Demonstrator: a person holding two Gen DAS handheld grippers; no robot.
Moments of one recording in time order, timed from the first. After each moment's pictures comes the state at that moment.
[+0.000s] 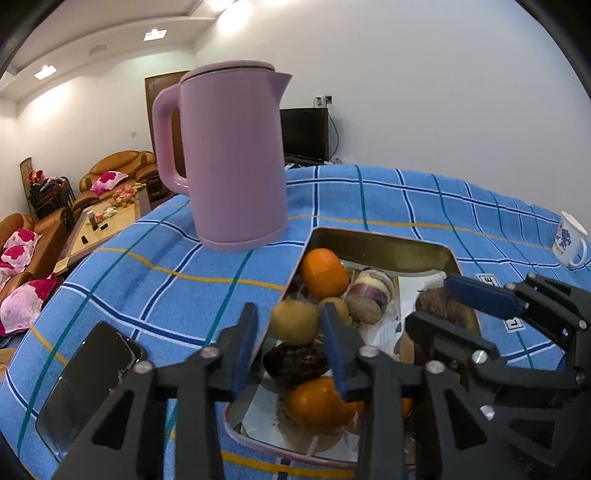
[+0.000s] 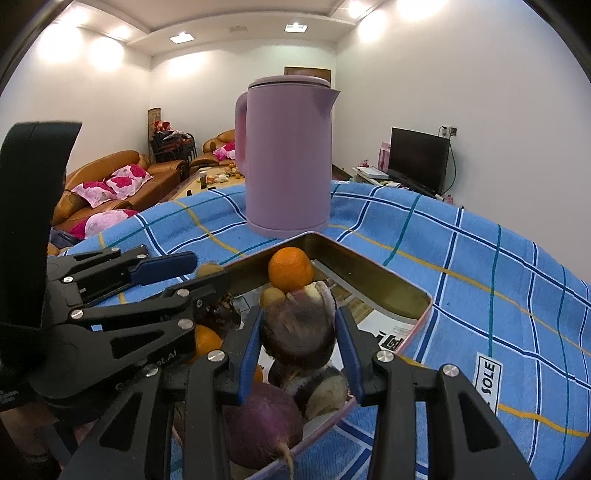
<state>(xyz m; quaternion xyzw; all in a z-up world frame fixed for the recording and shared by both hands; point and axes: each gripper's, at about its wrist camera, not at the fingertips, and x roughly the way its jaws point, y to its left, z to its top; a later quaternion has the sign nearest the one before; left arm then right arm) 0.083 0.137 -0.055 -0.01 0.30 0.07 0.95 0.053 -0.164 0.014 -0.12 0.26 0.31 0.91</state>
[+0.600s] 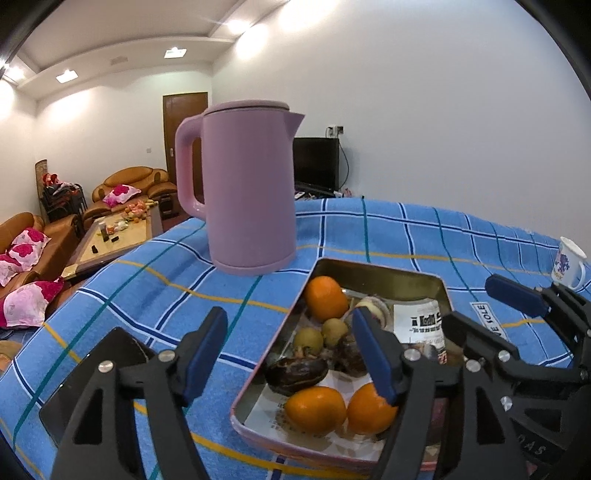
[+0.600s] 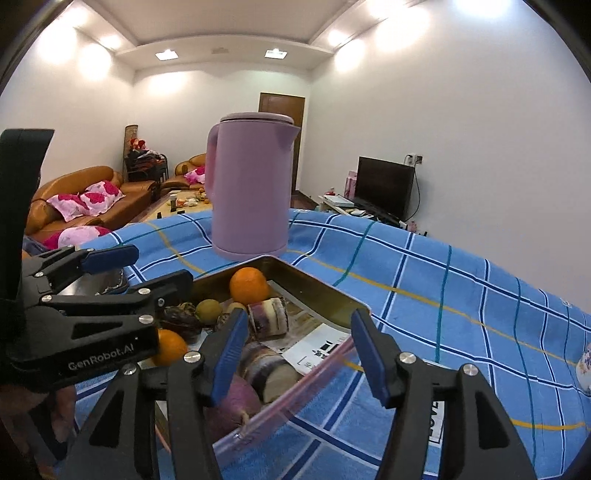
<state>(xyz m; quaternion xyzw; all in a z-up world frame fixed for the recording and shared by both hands) 0.061 0.132 -0.040 -0.03 0.24 0.09 0.97 0.035 -0.194 0.025 -0.12 0.19 0.25 0.94</state>
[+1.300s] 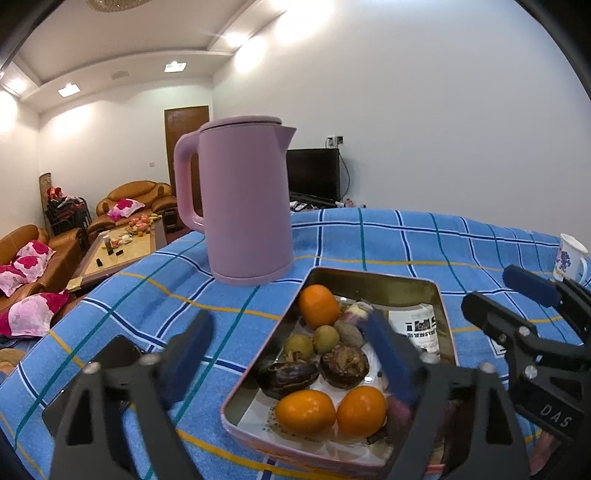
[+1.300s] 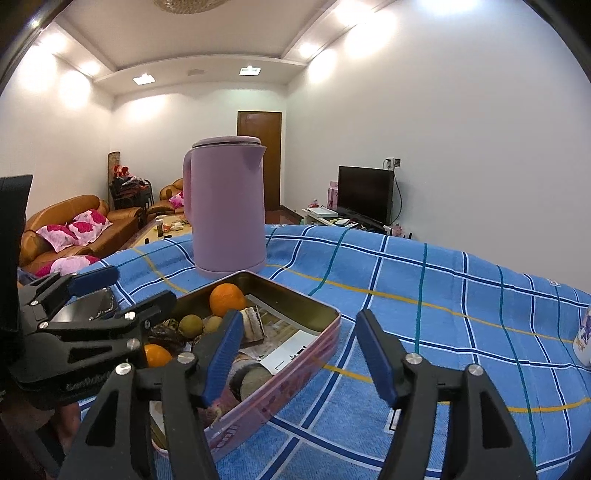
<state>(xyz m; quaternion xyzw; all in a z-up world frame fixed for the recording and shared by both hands) 0.053 0.119 -0.037 -0.01 0.21 0.10 0.97 0.030 -0.223 0.031 -0.07 0.17 0.23 0.95</state>
